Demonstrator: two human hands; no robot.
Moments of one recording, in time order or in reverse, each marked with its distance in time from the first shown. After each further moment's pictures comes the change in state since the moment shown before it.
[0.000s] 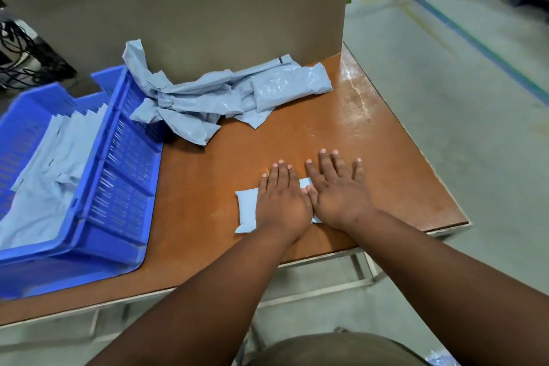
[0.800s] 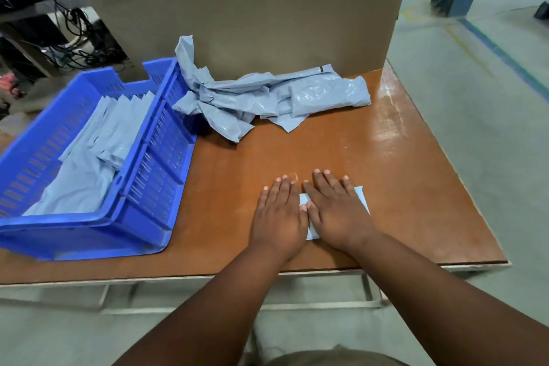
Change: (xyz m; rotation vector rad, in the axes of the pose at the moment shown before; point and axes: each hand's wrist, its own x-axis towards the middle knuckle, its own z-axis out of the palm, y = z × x) left_hand -0.034 -0.058 -0.005 -0.095 0.068 -0.028; right_hand 0.007 -0.046 0.008 0.094 0.085 -0.272
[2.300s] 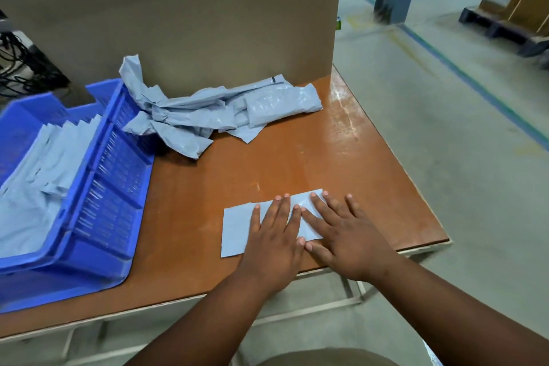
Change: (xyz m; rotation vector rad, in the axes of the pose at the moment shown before) left_hand -0.028 0.048 0.000 0.145 -0.128 0.292; right_hand -0.096 0.056 -0.018 -0.111 -0.052 -0.015
